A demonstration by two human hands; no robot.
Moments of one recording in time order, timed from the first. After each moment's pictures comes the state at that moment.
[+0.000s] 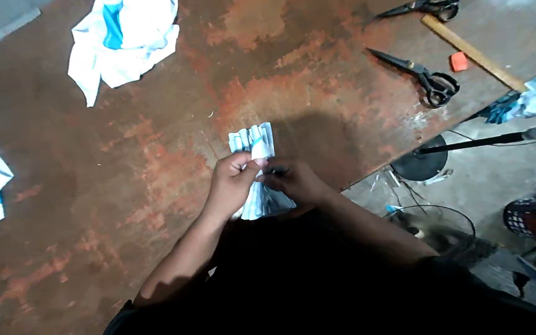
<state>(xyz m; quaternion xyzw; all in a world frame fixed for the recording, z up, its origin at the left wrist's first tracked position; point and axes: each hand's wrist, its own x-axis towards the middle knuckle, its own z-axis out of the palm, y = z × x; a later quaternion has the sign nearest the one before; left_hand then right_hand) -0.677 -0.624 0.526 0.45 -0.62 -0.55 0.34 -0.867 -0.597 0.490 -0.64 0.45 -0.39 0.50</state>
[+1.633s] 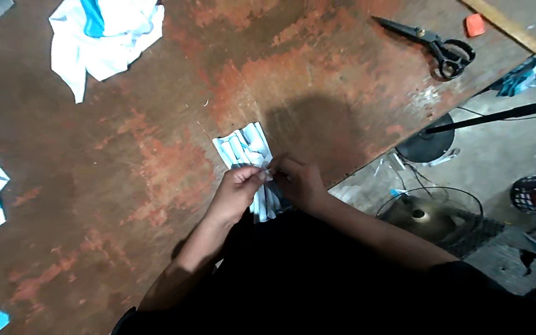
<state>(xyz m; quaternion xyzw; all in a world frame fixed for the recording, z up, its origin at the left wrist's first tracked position) -0.664 -0.598 0.501 0.45 -0.49 -0.71 0.24 -0.851 -0.560 0.472 -0.68 0.54 -0.42 0.27</state>
